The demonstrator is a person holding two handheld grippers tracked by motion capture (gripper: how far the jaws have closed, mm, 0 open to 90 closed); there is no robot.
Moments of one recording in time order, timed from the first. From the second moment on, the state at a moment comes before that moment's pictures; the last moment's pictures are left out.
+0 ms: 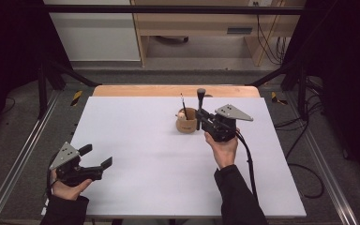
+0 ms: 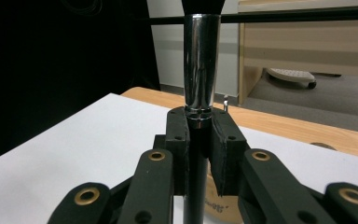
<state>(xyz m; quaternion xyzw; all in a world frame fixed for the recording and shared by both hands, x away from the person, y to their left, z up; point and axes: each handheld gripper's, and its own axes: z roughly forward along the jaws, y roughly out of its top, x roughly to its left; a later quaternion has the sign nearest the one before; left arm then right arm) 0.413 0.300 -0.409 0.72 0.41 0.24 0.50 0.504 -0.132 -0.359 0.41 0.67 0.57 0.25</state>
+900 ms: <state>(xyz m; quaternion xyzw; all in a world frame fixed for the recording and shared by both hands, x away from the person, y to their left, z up) 0.416 0.297 -0.413 0.73 0.41 0.24 0.50 0.557 -0.122 -0.370 0.45 0.65 0.55 0.26</state>
